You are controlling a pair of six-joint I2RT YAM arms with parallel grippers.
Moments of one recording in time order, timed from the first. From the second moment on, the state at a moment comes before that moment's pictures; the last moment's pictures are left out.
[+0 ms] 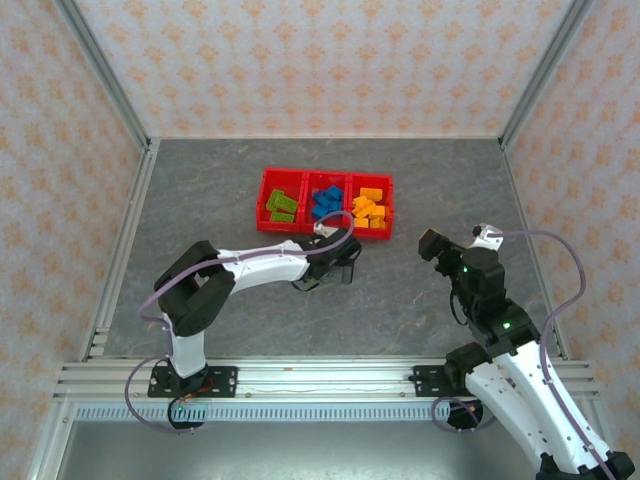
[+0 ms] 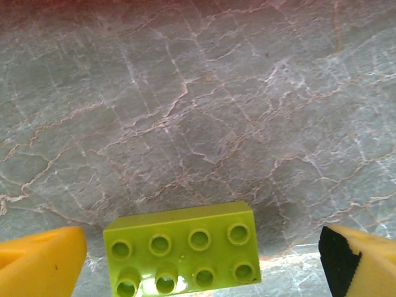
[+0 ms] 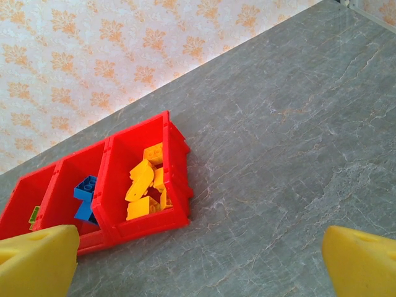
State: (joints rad) left arm -0.87 1.86 1.23 -0.59 -0.30 -0.77; right arm 0.37 0.51 0.59 -0.50 0.32 0.63
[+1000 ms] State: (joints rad) left arm -0.79 1.82 1.08 -0.49 -0.25 -0.77; right arm 0.37 0.51 0.59 -0.50 0.32 0.63
